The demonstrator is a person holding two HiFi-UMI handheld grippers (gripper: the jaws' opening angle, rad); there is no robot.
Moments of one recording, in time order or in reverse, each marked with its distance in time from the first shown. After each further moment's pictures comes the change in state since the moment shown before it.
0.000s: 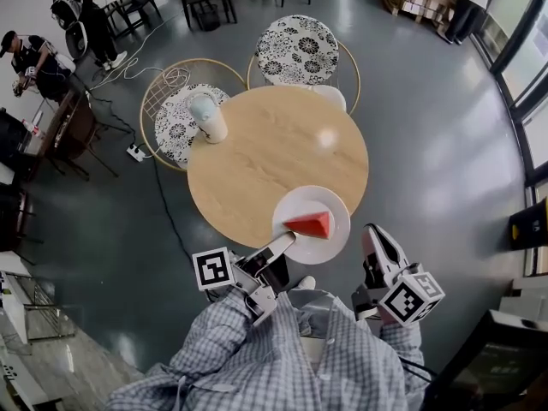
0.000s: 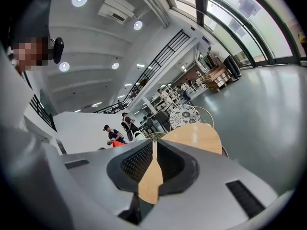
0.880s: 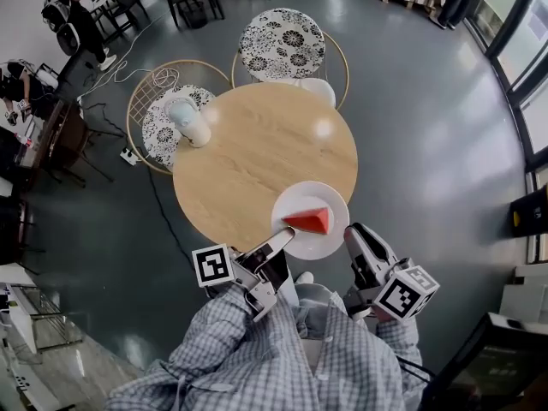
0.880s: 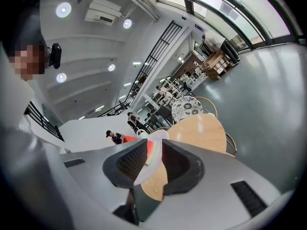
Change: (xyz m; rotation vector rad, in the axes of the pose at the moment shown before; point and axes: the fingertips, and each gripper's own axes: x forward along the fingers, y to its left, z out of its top) left arm 0.039 0.016 0.002 -0.001 0.042 0.027; right arm 0.013 -0.014 -0.004 0.123 0.059 0.055
